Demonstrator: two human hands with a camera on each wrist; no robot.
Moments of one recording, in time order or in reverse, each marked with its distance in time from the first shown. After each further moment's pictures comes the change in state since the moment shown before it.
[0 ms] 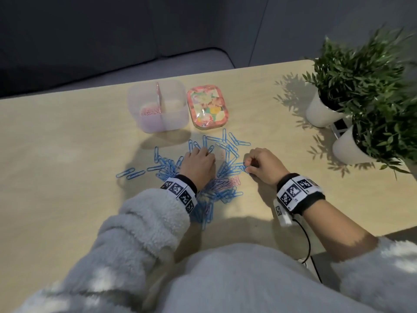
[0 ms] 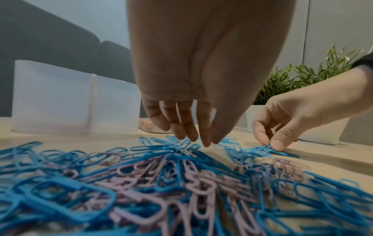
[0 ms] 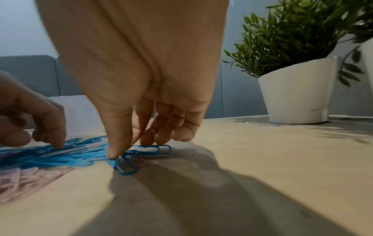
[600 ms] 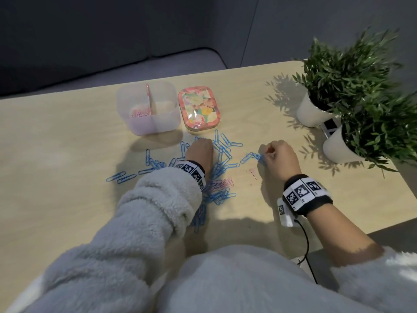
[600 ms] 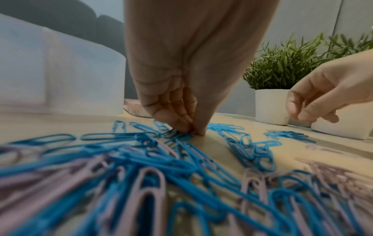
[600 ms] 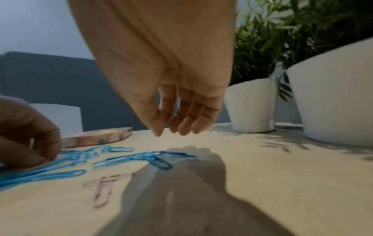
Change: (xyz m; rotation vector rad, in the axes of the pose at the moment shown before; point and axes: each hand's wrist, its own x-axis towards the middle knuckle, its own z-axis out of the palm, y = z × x) left_hand 0.053 0.013 -0.003 -0.220 -0.018 -0.134; right_hand -0.010 0.028 -0.022 -0.014 0.353 0.300
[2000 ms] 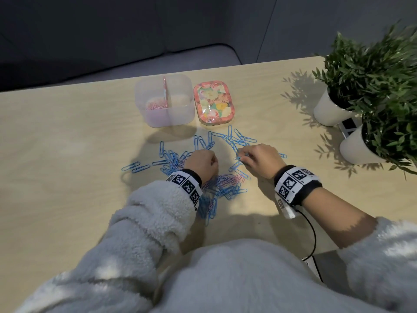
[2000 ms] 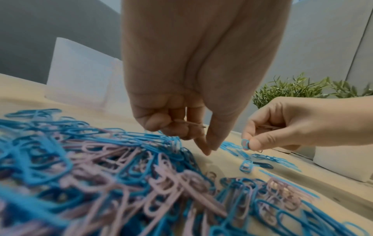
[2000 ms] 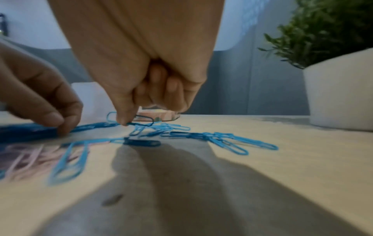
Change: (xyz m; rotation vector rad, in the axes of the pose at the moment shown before) left_hand -0.047 -0.024 0.000 -0.180 -0.059 -0.032; right_hand -0.003 -0.047 0.029 -0.222 -0.322 -0.422
